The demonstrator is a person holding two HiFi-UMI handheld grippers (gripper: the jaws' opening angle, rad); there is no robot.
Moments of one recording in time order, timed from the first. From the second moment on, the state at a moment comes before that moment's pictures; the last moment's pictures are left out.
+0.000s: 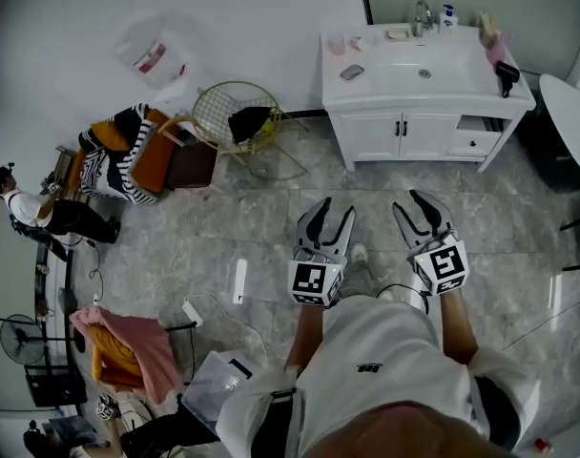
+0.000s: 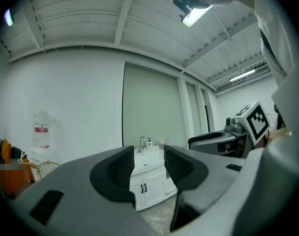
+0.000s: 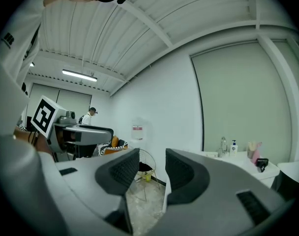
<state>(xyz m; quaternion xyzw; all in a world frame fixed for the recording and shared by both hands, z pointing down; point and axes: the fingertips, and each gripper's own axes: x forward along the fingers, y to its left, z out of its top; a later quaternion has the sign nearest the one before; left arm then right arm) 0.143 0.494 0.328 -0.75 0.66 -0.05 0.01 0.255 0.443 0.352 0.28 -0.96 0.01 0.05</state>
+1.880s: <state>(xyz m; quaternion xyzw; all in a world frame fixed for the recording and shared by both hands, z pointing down) -0.024 0.252 0.347 -0.81 0.59 -0.02 0.00 0.072 0.222 0.358 0.33 -0.94 -0.01 0.10</state>
